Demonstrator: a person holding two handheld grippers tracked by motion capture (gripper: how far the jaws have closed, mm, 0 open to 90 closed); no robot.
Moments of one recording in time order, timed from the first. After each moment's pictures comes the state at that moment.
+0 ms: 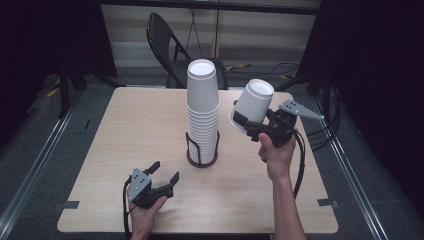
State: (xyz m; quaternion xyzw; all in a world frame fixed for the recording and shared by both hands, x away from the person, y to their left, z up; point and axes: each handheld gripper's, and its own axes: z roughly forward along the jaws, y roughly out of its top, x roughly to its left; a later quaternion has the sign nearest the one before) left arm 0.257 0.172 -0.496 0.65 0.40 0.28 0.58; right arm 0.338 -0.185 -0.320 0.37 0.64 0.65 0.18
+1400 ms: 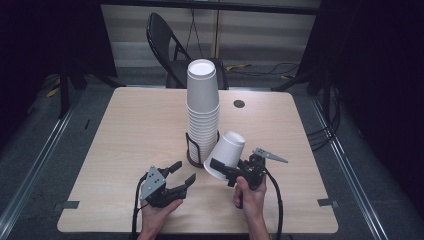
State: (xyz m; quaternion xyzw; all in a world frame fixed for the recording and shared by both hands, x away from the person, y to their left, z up) left arm 0.257 0.139 -0.481 0.68 0.31 0.23 0.62; right arm 0.295 -0.143 -0.442 0.45 0.60 0.66 -0.03
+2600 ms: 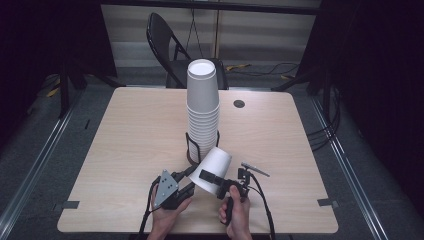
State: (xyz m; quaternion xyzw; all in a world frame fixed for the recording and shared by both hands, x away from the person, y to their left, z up) left arm 0.255 0.110 -0.487 0.68 0.28 0.27 0.62; right arm 0.282 -0.115 -0.490 0.49 0.50 0.67 -0.24
